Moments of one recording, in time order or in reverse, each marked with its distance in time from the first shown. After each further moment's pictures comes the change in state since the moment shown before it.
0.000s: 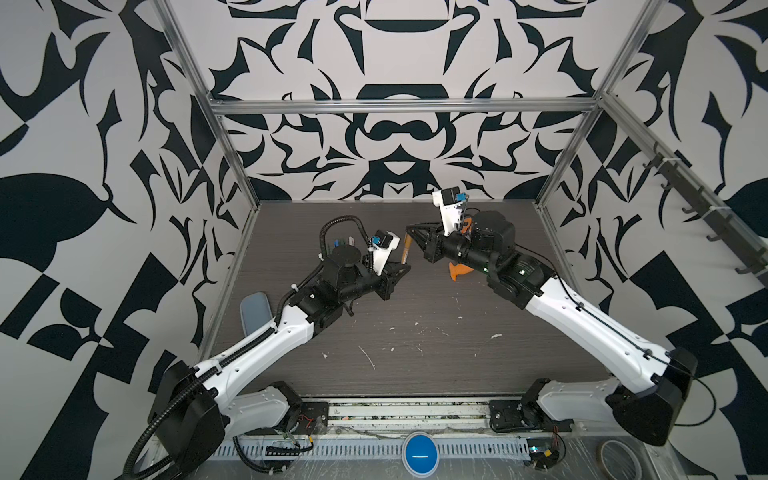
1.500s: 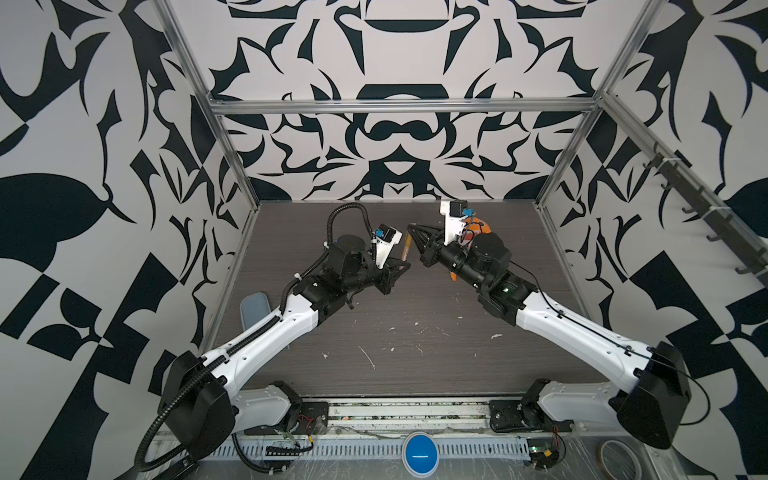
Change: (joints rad) left arm 0.037 0.067 0.095 -0.113 0.050 0.009; right arm 0.027 -0.023 -0.245 0.391 0.134 0.037
